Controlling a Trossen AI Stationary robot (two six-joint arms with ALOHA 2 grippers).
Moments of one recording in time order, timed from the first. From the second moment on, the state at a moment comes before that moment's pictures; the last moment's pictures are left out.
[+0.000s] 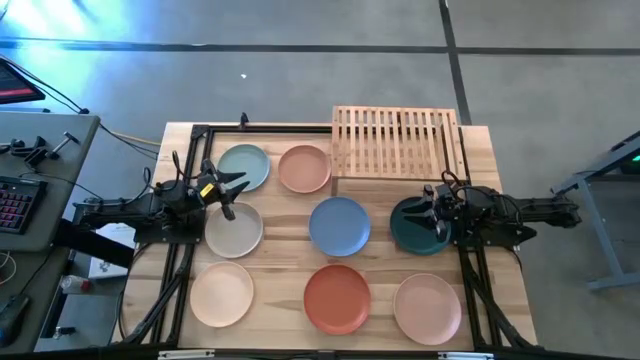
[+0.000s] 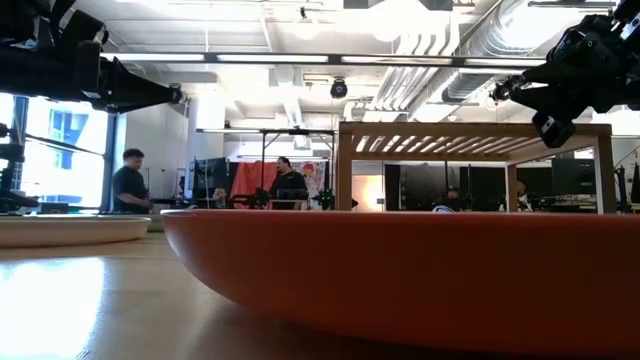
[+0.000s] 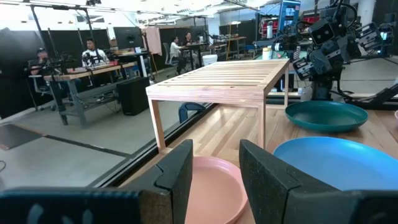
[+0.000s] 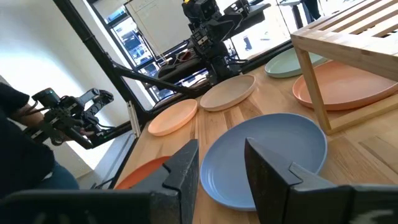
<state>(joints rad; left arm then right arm) 0.05 0.01 0.03 0.02 -0.43 0.13 0.05 0.01 0.05 -0.10 -0.01 0.47</state>
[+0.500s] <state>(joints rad) 0.04 0.01 0.03 0.02 -0.43 0.06 0.05 0.01 0.05 -0.10 -0.01 0.47</state>
